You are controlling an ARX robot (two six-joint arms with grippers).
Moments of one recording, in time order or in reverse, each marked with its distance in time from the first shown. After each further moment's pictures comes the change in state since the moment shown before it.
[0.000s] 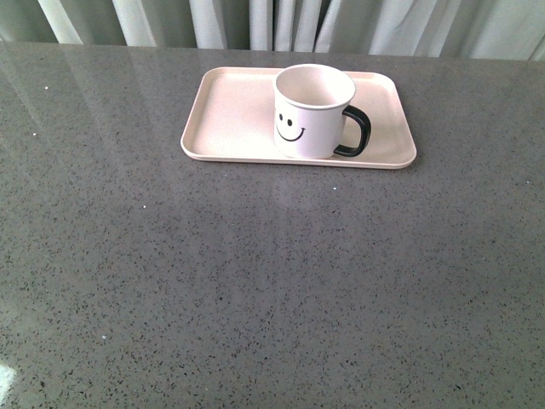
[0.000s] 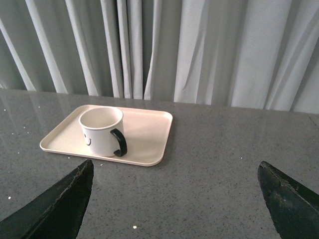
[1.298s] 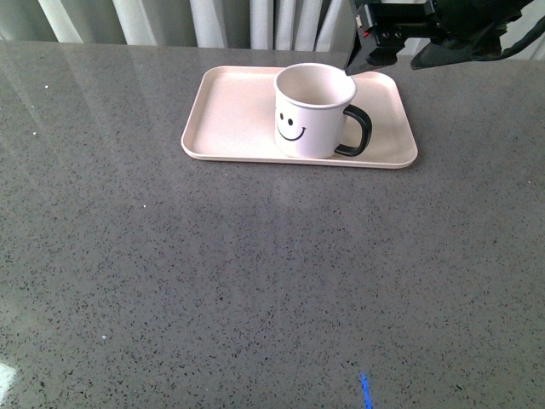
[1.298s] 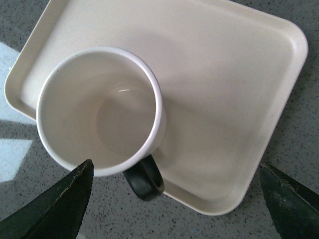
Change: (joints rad) left arm 0.001 0.000 0.000 0.000 0.000 0.000; right arm 0.097 2.033 1.469 -0.288 -0.175 -0.086
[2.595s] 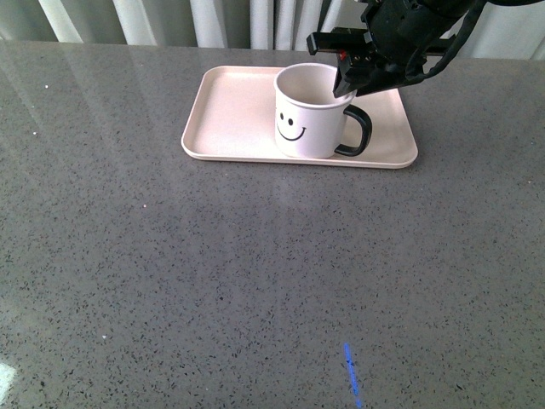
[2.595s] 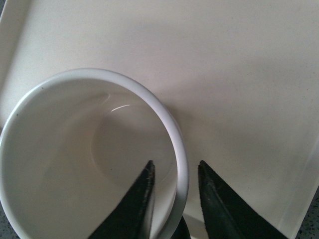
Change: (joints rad) left arm 0.000 0.000 0.000 0.000 0.000 0.000; right arm 0.056 0.233 0.279 -0.156 0.063 0.110
